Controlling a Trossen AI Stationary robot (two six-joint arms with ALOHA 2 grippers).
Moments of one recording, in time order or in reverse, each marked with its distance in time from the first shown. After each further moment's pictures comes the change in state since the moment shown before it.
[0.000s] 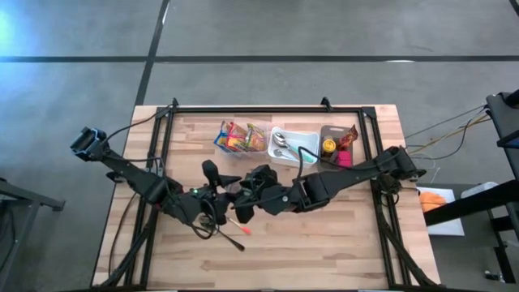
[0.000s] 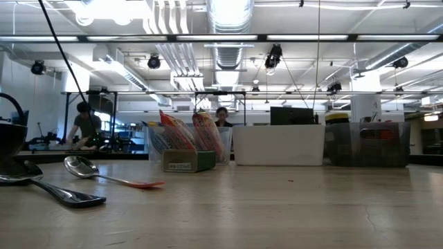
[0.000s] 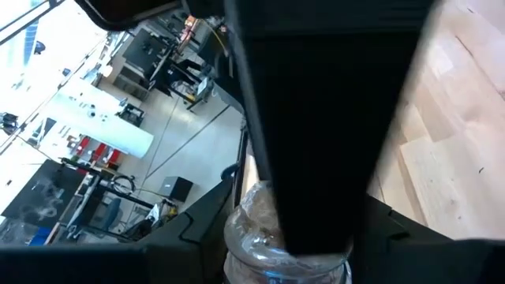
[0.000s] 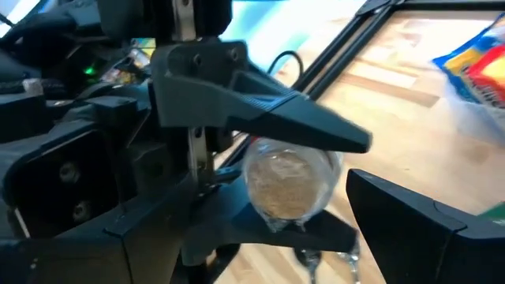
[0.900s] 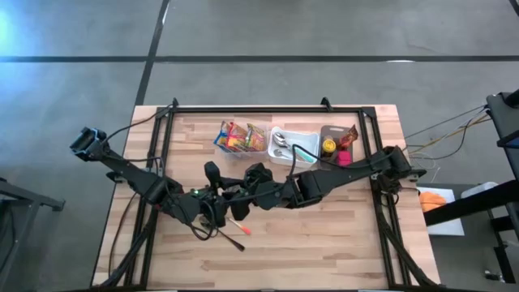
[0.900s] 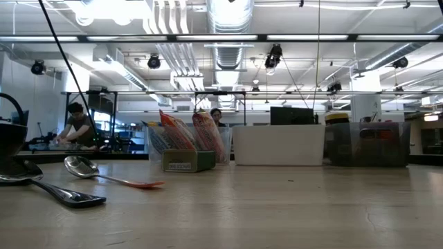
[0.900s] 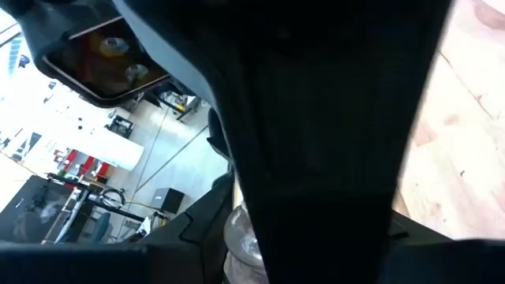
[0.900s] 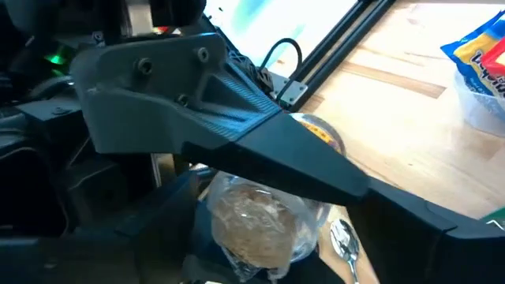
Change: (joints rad) left arm 0.000 0.000 -0.001 0.014 0.053 0.029; right arm -0.038 0.034 0.000 0.026 -0.072 -0.006
